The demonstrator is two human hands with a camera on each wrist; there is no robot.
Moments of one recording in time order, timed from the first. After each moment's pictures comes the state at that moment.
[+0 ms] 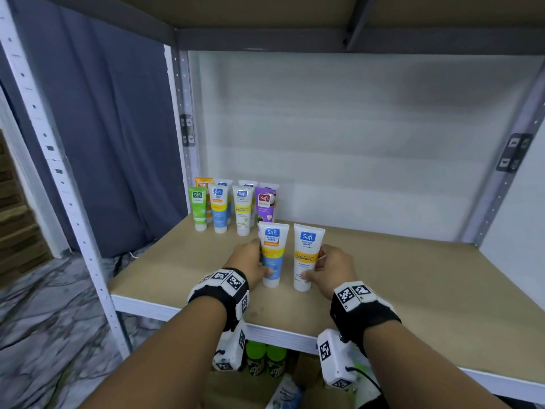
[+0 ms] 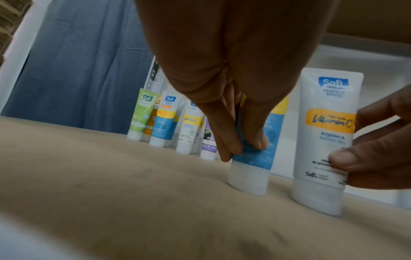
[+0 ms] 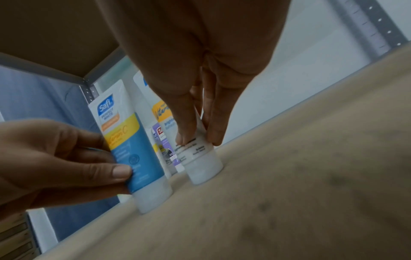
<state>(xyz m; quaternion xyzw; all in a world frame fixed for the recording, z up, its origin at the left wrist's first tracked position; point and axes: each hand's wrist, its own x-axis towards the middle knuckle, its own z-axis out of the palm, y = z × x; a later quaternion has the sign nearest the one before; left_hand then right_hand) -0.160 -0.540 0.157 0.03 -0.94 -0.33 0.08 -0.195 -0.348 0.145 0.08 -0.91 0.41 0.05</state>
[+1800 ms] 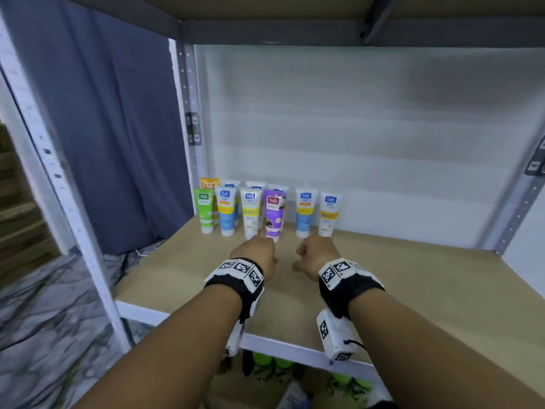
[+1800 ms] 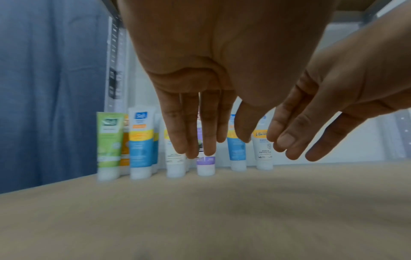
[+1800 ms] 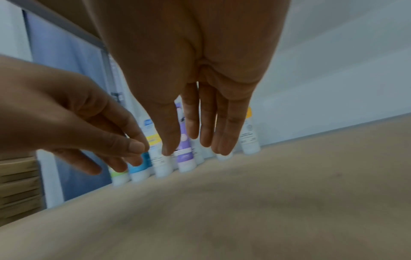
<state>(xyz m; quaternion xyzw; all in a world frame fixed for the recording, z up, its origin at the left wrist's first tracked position) -0.187 -0.540 0.181 0.06 -0.99 -0.07 0.03 -0.235 -0.402 0.178 0.12 -0.96 0.25 -0.03</state>
